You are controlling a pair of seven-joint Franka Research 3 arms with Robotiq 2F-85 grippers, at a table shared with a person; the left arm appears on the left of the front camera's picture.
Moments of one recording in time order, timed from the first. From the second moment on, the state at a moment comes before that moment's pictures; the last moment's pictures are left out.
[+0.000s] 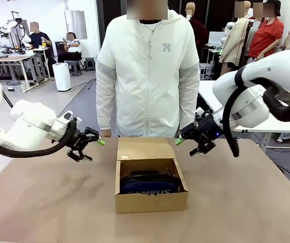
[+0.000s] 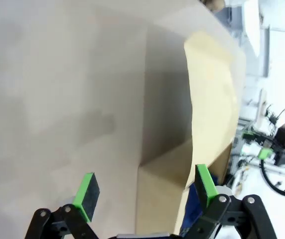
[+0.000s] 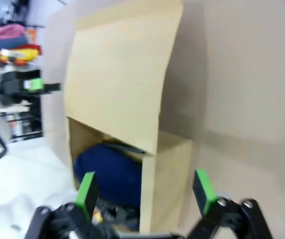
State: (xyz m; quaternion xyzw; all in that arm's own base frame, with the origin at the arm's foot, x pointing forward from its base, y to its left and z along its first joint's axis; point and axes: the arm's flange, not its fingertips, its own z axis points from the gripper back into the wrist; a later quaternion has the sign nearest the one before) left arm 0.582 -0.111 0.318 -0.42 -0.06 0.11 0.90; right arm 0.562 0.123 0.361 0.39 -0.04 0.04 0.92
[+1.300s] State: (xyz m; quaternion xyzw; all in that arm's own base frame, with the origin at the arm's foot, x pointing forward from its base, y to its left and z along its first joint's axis) left arm 0.603 -0.191 0.263 -0.63 -0.01 0.14 0.77; right arm 0.636 0.149 0.287 0.53 0.13 0.01 0.84
